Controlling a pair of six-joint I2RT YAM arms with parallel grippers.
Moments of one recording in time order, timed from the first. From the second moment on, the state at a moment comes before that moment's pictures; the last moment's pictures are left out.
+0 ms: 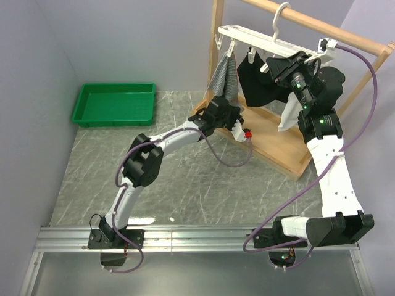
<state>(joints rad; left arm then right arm) -0.78 2.29 1.95 -0.05 0.21 1.62 0.07 1.27 1.51 -0.08 -0.25 0.57</state>
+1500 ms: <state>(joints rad) -0.82 2.13 1.62 1.29 0.34 1.21 0.03 1.30 1.51 -0.07 -0.31 0.72</state>
